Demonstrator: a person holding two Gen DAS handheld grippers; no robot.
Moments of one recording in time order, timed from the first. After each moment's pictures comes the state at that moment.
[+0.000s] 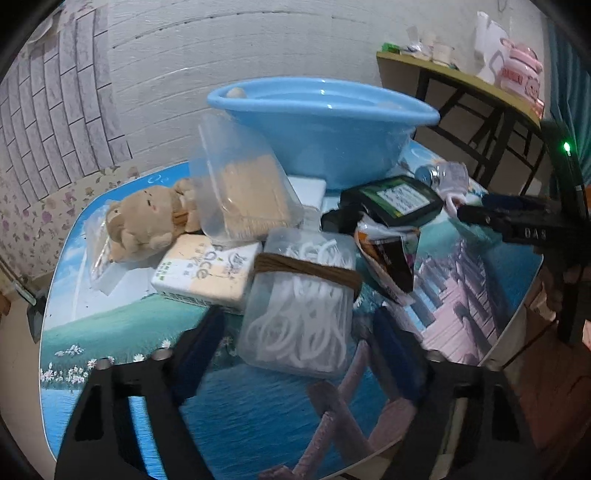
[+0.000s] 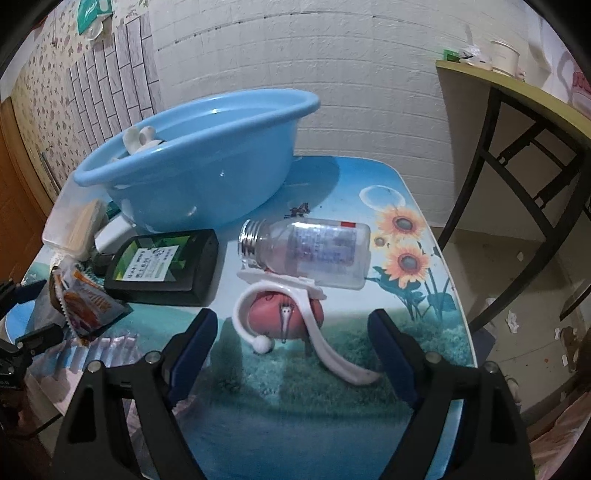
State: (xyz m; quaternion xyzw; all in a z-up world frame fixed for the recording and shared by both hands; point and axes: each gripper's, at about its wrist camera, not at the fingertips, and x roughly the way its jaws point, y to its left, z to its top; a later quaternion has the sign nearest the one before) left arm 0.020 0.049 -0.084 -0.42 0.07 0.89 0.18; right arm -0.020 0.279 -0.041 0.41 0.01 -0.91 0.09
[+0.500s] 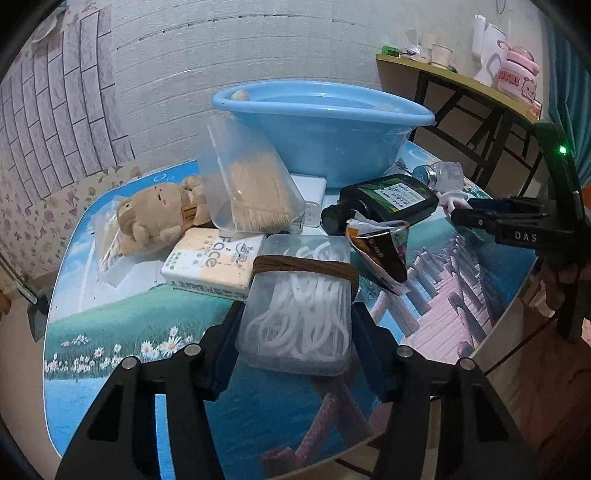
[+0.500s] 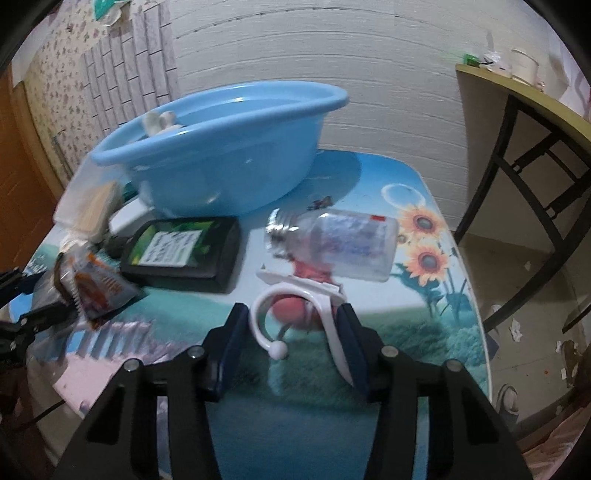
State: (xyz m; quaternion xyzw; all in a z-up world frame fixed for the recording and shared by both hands) left arm 0.032 0.038 -0.078 -0.41 0.06 0.89 0.18; right arm -0.011 0.269 -0.042 0.42 0.03 -0.90 0.12
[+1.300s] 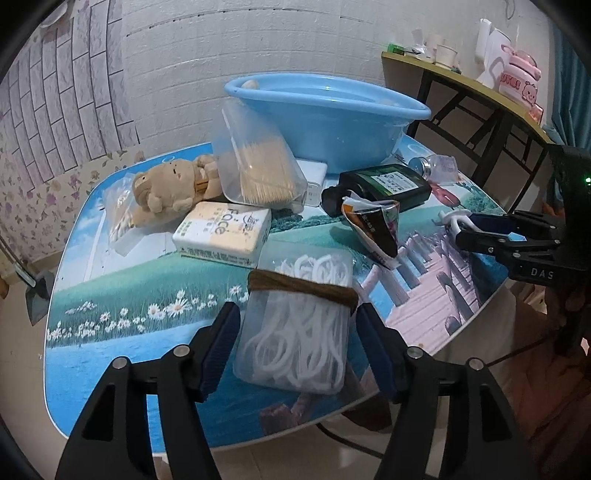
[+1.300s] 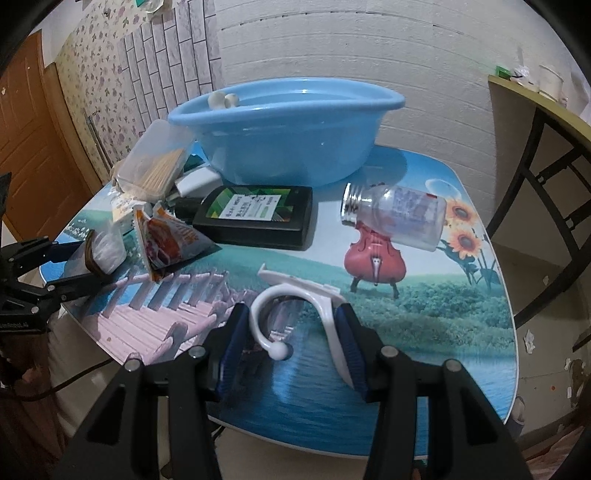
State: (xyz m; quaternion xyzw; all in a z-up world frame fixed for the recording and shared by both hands) left arm 0.045 0.028 -0.077 -0.43 0.05 0.89 0.17; right arm 0.030 0.244 -0.038 0.42 0.04 -0.89 0.18
